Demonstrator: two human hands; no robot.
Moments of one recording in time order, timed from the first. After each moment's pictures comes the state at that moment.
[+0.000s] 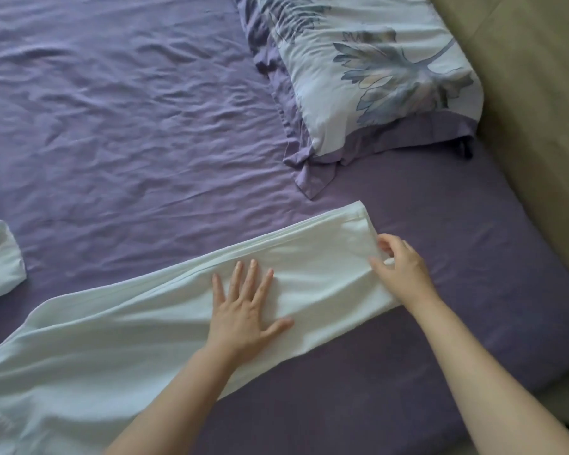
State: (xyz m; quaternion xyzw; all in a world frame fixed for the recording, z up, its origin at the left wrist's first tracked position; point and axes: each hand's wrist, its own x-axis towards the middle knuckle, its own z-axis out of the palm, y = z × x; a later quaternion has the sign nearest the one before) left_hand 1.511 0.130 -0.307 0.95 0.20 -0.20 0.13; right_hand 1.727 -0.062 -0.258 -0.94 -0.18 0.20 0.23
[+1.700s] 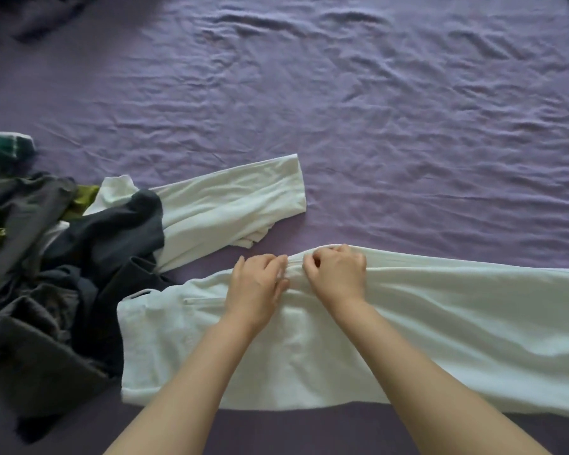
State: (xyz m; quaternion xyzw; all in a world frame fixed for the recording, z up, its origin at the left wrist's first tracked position) left_hand 1.229 0.351 -0.276 0.87 0.44 -0.05 0.21; right_hand 1.372 0.308 -0.273 -0.86 -0.45 0.22 0.10
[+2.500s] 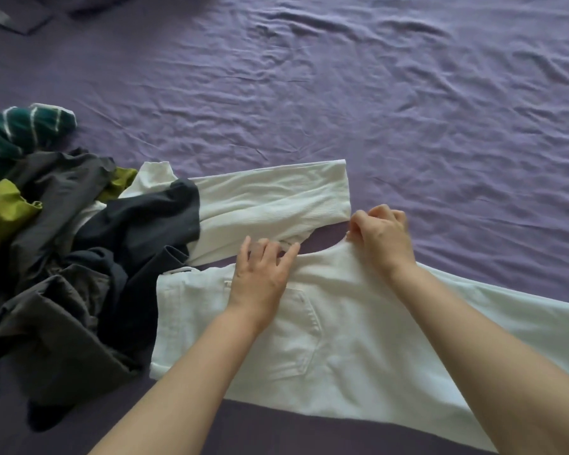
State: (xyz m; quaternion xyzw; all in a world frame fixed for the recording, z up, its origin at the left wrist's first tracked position) left_hand 1.192 0.383 -0.273 0.91 0.42 0.01 0.02; right_hand 1.415 0.364 -0.301 -0.81 -0.55 0.18 0.12
